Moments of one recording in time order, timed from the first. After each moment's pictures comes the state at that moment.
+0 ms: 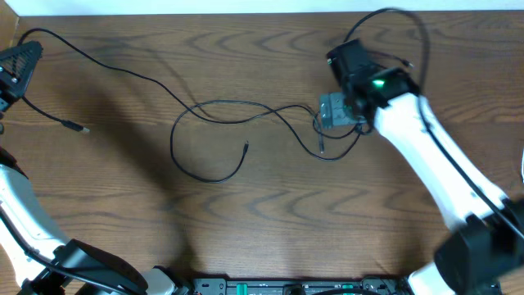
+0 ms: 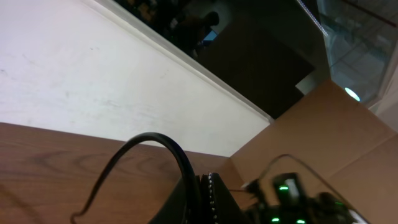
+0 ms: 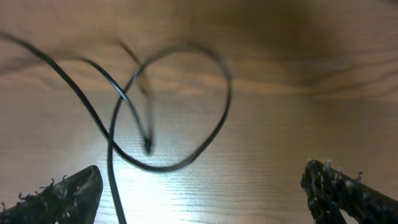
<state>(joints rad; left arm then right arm) 0.84 1.52 1.30 0.72 1.51 -1.26 0.42 1.71 1.54 -1.04 0.23 0.33</state>
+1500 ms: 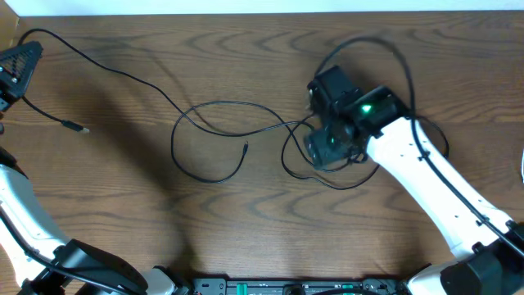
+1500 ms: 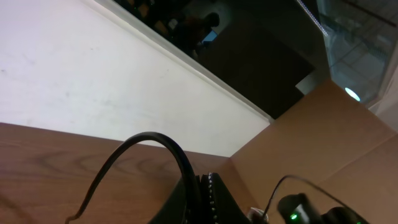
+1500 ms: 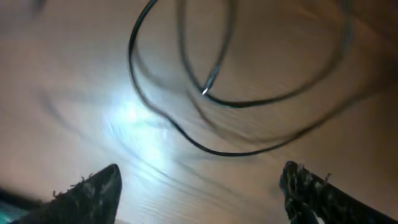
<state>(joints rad) 0.84 1.52 1.30 0.72 1.51 -1.26 0.58 1.64 1.47 -1.22 0.01 0.09</state>
